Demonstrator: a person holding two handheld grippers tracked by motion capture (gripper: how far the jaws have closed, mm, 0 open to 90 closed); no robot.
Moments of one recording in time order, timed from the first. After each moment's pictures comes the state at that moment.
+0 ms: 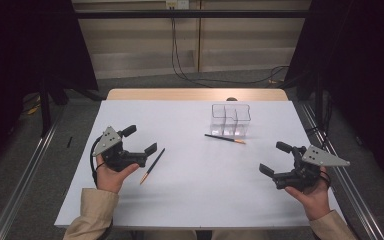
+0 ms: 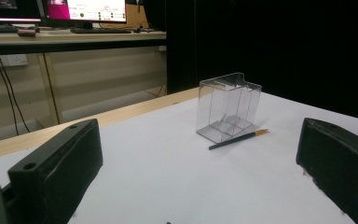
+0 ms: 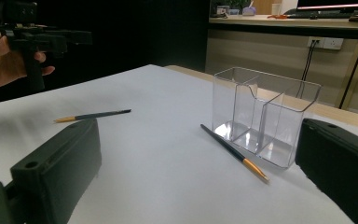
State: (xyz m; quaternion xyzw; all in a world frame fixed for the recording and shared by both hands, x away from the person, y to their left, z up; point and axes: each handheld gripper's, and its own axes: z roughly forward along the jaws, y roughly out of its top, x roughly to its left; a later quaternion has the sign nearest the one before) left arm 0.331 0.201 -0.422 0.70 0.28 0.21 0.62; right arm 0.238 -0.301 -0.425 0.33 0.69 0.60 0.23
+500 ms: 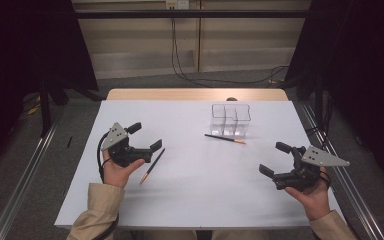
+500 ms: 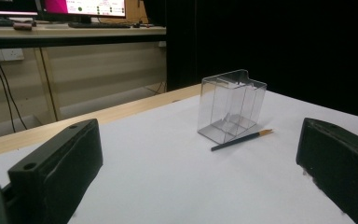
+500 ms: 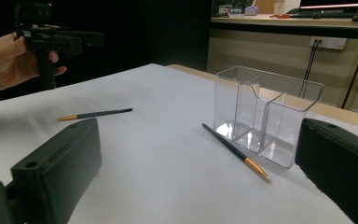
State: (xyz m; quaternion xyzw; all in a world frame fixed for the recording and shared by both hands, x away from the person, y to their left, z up) left arm 0.344 0.189 -0.426 0.71 0.29 0.20 0.61; right arm 0.238 -0.301 -0.425 0.33 0.70 0.60 0.23
